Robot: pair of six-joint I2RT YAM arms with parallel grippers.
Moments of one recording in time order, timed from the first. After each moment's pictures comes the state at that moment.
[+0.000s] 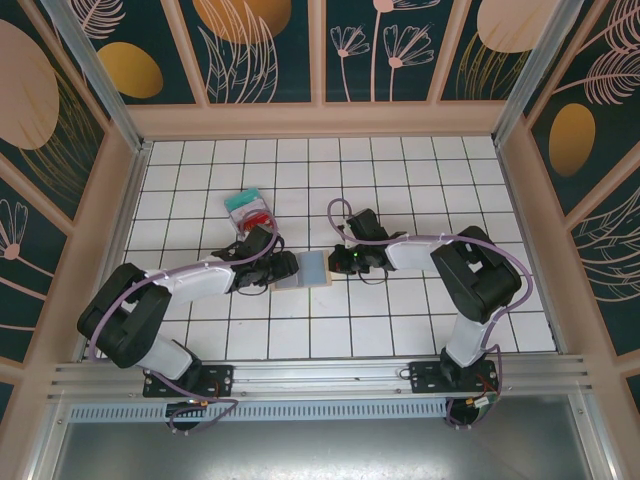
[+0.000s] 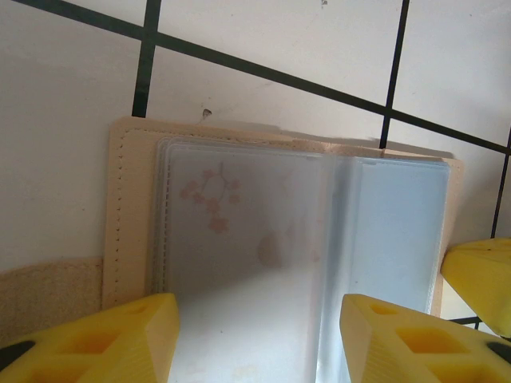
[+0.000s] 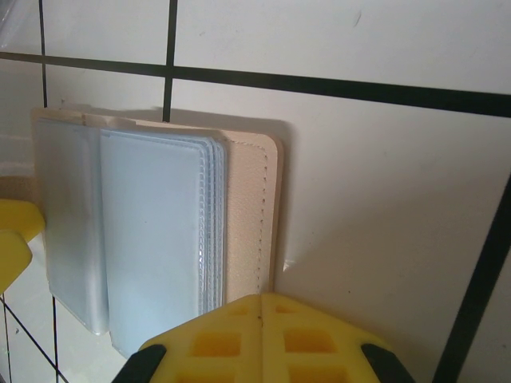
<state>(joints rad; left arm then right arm) -0.63 1.51 0.68 -0.15 0.07 -0.93 0.64 1.78 0.85 -0.07 -0.42 0.60</state>
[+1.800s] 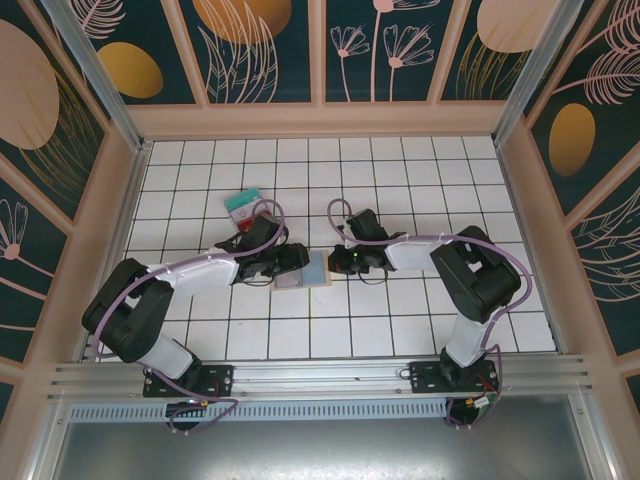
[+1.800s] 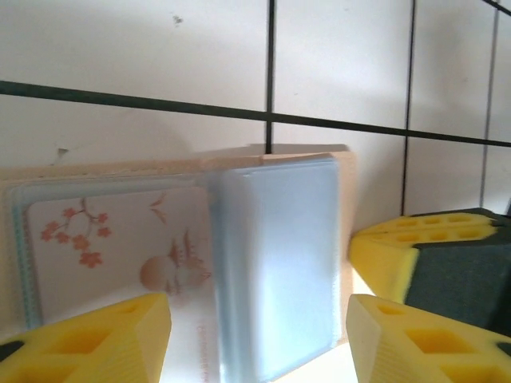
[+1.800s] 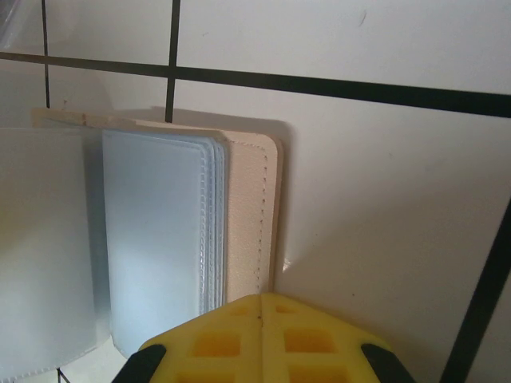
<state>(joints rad) -0.63 1.54 0.77 -0.14 0.19 -0.84 0.64 1.78 0.85 -0.06 -0.42 0.60</state>
